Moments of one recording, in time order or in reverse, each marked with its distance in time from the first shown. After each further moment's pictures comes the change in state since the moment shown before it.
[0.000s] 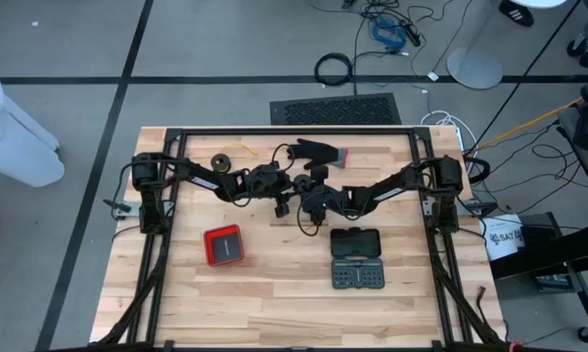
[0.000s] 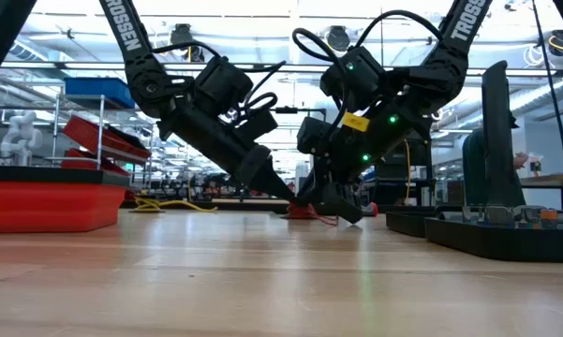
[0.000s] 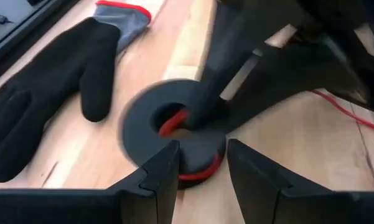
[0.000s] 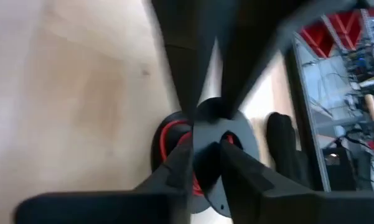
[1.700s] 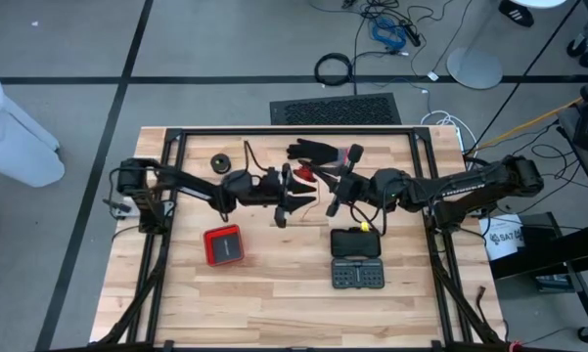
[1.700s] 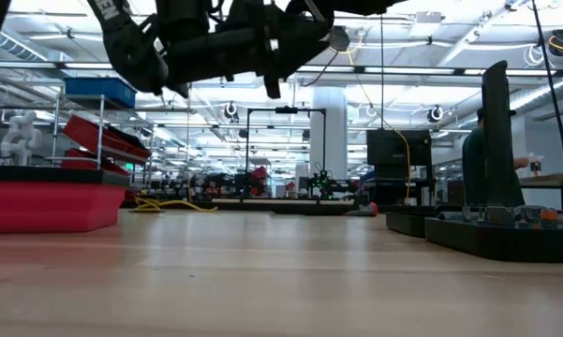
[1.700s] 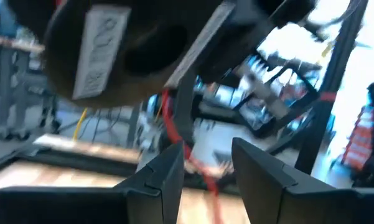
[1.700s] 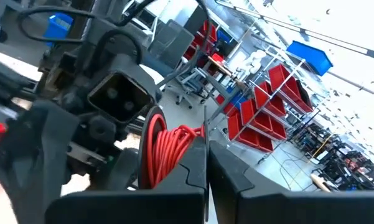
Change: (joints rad) left arm -0.144 -0.104 -0.007 0.737 0.175 -0.375; right arm 0.190 -0.661 0.000 0.019 0.019 -0.029
